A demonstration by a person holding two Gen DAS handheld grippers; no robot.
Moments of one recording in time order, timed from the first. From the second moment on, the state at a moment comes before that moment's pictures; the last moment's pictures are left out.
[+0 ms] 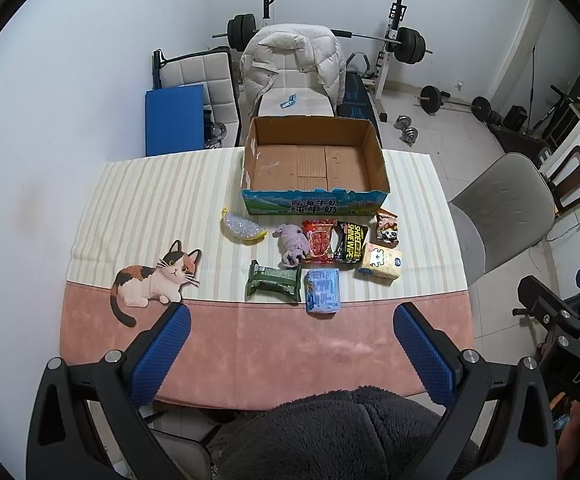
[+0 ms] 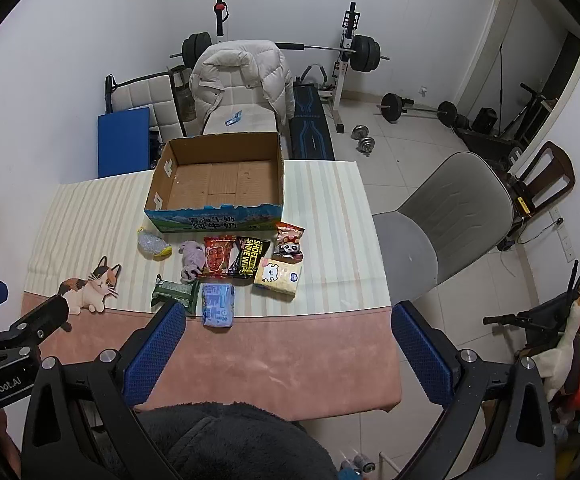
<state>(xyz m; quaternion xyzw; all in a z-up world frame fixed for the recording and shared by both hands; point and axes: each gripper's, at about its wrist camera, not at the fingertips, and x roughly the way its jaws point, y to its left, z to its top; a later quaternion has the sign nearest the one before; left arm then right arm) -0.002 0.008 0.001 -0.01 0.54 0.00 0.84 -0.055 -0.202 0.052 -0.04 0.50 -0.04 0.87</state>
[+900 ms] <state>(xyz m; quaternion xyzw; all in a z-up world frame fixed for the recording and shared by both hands) 0.001 0.006 0.009 -0.02 0.53 0.00 0.85 -0.050 -0.203 0.060 -0.03 0.49 -0.04 0.87</state>
